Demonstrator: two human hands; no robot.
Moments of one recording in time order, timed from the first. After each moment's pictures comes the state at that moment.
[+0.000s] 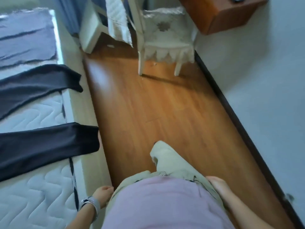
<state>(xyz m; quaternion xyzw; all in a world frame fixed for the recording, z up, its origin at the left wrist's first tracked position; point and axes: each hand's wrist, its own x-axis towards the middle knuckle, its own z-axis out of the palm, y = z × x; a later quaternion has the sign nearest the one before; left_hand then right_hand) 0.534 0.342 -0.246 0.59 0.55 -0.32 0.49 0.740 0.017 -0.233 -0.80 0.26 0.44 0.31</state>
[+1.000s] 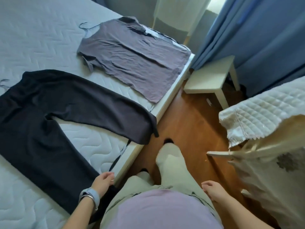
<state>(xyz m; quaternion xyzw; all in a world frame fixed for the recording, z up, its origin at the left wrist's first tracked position) 0.714 0.728 -0.227 0.25 0.77 0.07 0.58 1.091 0.656 -0.225 -0.82 -0.21 0.53 -0.02</state>
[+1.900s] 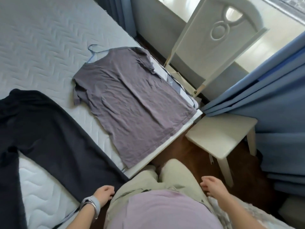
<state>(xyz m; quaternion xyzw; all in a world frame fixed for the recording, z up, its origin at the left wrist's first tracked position) 0.946 1.021 -0.240 0.08 0.81 0.12 0.56 1.309 1.104 -0.213 -0.79 -0.27 0.54 0.04</state>
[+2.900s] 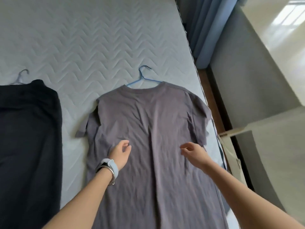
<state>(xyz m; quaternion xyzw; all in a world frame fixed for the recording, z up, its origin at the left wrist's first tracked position) 0.818 1.460 -0.349 0.11 0.87 0.32 0.36 0.996 1.642 -0.315 -0.49 -0.74 0.45 -0.14</state>
